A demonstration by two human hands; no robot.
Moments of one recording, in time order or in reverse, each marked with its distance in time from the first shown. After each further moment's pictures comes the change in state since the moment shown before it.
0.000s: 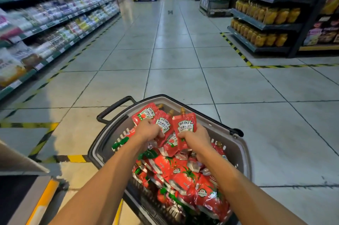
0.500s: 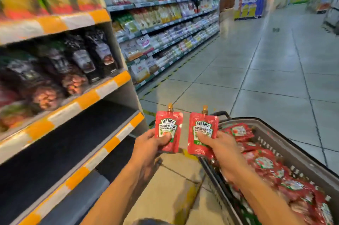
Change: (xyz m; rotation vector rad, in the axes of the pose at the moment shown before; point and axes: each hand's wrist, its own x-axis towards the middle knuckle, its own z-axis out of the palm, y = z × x) left_hand -0.276 -0.035 -0.186 -0.667 0.472 0.189; right_hand -0.188 -0.099 0.113 0.310 -0.661 -0.231
